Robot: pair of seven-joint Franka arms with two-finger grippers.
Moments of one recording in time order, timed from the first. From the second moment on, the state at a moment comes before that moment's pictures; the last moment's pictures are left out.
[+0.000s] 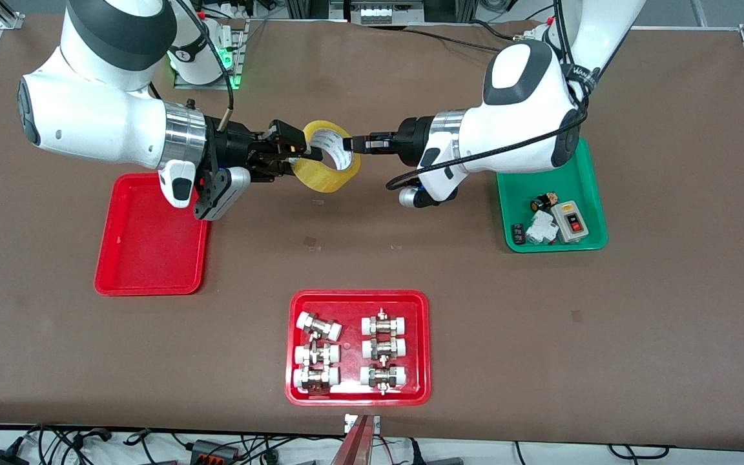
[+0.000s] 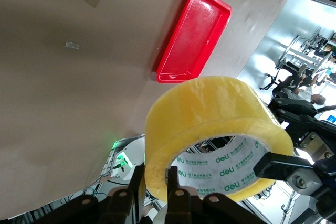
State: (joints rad) left arm -0.18 0.39 -0.46 -1.51 -0.89 2.00 -0.58; right arm 0.35 0.25 0.04 -1.54 0.87 1.84 -0.08
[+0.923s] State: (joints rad) left arm 0.05 0.32 -0.45 -1.48 -0.61 1.64 -0.55; right arm 0.24 0.31 0.01 -1.57 0.85 1.79 -0.21
